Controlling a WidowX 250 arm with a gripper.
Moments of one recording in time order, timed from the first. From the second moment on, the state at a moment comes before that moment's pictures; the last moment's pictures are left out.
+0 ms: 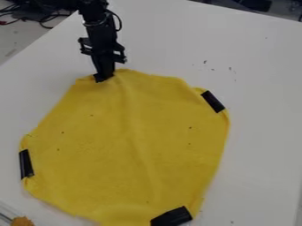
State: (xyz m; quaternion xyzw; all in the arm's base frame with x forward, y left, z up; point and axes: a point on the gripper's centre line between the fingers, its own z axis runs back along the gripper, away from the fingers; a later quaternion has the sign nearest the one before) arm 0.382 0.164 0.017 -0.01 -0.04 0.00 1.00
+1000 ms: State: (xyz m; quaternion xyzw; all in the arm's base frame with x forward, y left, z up) arm 0.331 0.066 0.109 0.02 -0.12 -0.04 0.99
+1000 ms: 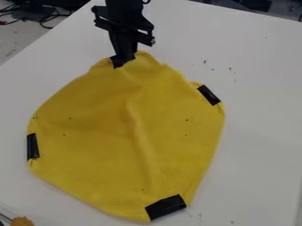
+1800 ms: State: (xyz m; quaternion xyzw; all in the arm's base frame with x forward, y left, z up) arm 0.270 -0.005 0.093 0.07 -0.15 -0.14 0.98
